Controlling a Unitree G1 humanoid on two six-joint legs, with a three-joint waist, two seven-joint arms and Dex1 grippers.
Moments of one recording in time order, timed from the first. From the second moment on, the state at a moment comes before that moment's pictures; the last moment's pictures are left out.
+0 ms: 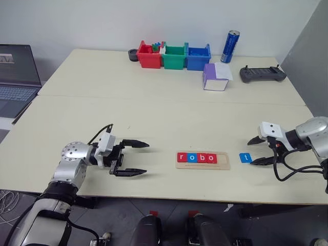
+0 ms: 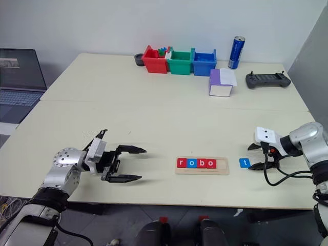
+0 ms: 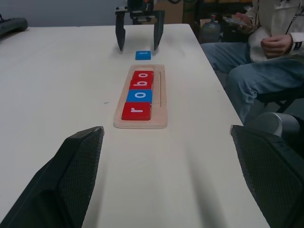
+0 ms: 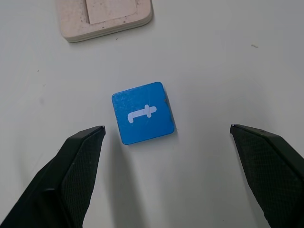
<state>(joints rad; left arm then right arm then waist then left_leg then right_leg) -0.45 0.72 -0.20 0.52 -0.65 -0.31 -1.61 -0.69 -0.95 0.28 0.62 0.03 0.02 1.52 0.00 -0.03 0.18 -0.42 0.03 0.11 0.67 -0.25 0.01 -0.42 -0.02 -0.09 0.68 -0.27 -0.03</state>
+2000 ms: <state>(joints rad) -0.43 0.71 -0.11 0.43 -0.59 -0.23 -1.61 -0.61 -0.87 0.38 -0.05 -0.02 0.50 1.39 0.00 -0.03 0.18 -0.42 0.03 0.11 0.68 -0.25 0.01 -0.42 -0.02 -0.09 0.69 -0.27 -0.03</state>
